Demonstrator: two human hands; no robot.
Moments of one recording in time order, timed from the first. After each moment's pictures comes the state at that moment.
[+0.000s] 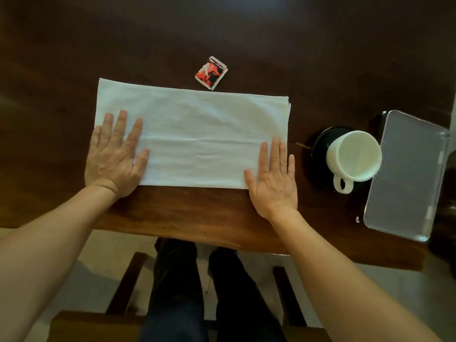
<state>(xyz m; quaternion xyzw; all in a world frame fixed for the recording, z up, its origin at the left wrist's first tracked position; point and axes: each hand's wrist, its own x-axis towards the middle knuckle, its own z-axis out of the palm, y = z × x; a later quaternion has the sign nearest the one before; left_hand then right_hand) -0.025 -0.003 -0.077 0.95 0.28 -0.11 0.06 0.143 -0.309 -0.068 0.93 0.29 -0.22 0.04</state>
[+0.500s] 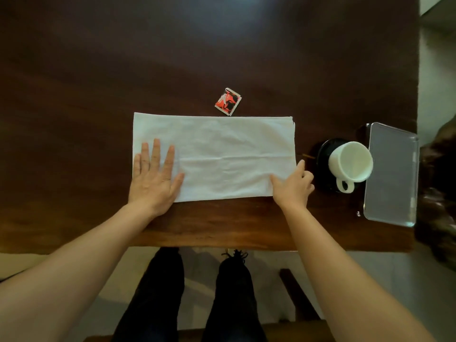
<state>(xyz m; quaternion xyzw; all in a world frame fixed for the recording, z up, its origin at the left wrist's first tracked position) -0.025 0.009 -0.062 0.95 0.22 -0.19 0.15 0.132 -0.257 -0.012 0.95 -0.13 -0.22 -0.17</state>
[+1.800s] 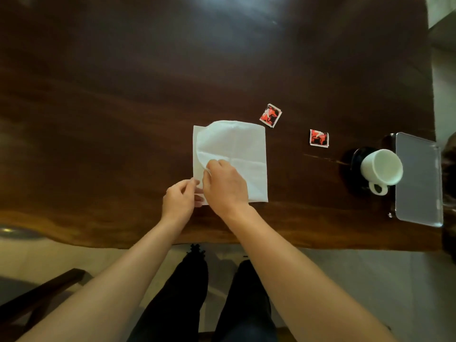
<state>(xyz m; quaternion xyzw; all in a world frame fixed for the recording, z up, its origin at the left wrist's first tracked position) -0.088 0.049 0.003 0.64 0.46 -0.04 0.62 -0.007 -0.028 0.047 0.93 0.26 -0.17 -0.20</state>
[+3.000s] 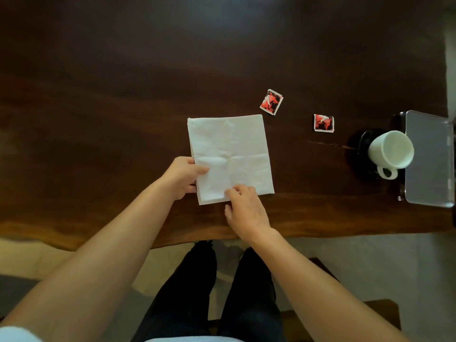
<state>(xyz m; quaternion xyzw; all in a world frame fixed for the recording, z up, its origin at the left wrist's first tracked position) -0.023 0.093 -0.003 0.53 0.46 -0.24 0.67 -0.027 -0.094 0.012 0.91 0.26 -0.29 -0.11</state>
